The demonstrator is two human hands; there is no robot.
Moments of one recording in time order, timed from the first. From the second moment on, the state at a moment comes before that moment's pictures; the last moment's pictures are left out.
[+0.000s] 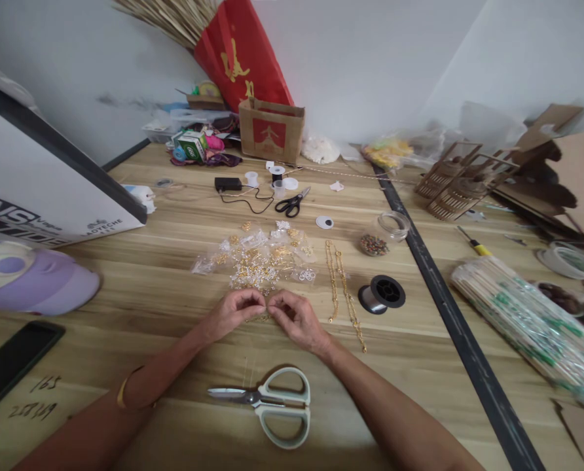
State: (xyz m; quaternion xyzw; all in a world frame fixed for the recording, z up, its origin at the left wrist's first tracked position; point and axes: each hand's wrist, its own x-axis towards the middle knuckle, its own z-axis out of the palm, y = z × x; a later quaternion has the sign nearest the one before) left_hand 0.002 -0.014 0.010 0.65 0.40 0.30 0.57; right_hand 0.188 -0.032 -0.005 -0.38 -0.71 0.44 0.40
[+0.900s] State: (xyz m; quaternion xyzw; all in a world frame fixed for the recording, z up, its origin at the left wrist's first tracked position) left_hand 0.007 -0.021 0.018 0.72 0.43 0.32 0.44; right_hand 0.187 -0.033 -0.006 -0.40 -0.71 0.43 0.39
